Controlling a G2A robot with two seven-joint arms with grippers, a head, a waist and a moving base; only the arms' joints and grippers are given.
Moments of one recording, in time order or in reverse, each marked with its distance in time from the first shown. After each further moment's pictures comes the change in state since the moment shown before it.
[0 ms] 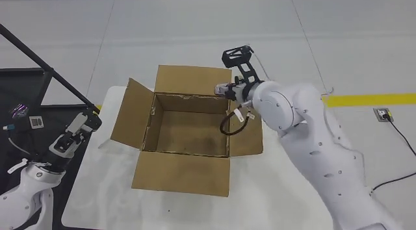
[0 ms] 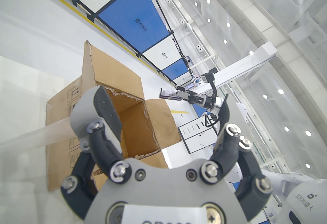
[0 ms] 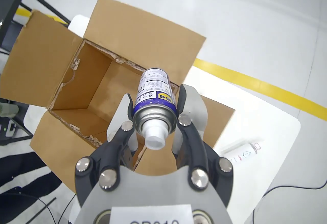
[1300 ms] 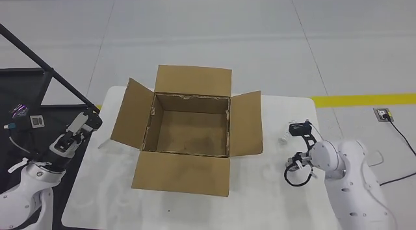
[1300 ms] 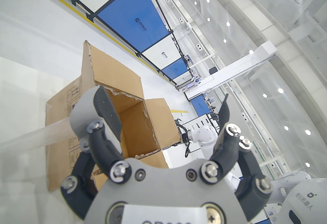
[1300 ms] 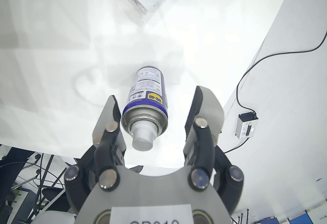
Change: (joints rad) left arm -0.020 -0.001 0.007 0.013 -0.003 -0.007 -0.029; right arm -0.539 0.113 0.525 -0.040 -0.338 -0.229 0.338
